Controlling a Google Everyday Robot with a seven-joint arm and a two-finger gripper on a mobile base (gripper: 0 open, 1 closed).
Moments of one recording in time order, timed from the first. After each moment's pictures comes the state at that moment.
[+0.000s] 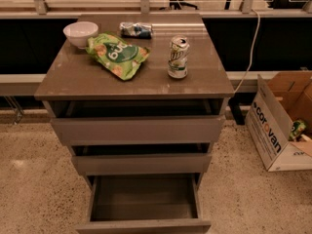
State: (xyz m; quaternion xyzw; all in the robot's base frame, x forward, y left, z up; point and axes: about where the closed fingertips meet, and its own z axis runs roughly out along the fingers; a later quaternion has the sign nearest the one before) arm 0.297 0.013 0.232 -0.22 0.73 0.63 0.16
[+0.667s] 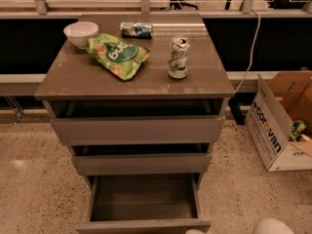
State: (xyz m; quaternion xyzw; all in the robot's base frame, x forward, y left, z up) arm 0.302 0.071 0.179 -0.21 0.74 0.63 0.11
